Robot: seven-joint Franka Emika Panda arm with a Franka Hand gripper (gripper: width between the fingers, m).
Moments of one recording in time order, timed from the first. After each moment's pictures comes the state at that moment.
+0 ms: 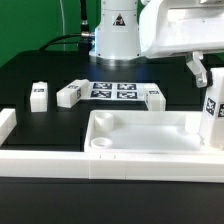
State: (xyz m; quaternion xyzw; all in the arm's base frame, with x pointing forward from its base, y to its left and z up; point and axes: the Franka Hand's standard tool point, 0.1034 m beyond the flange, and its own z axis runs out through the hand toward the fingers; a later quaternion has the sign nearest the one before) arm 0.623 0.104 0.119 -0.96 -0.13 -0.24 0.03
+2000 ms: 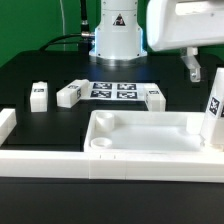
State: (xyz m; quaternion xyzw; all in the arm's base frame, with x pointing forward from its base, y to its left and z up) arm 0.616 0.115 0.127 -0.98 -0.12 -0.15 0.04
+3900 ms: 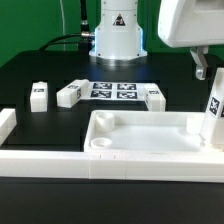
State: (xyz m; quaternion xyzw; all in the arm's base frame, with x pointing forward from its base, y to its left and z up) arm 0.634 0.113 0.130 -0.99 -0.12 0.01 0.01
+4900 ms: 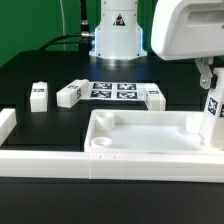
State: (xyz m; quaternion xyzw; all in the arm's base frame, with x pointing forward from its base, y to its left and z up) arm 0.628 0.109 0.118 -0.99 -0.12 0.00 0.01
